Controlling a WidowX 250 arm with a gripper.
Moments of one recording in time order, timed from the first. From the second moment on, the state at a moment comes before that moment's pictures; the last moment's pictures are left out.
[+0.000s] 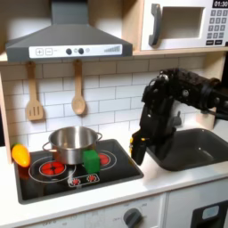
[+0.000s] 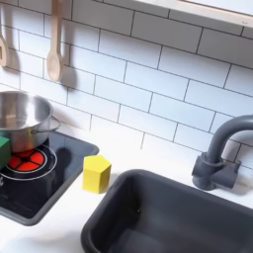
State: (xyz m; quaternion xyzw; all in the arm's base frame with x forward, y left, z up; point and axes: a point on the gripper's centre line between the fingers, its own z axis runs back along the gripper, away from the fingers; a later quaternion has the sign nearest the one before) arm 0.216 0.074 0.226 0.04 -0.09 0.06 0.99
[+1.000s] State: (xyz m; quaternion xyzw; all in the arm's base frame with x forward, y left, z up) arm 0.253 0.116 0.225 0.06 -0.10 0.08 0.99
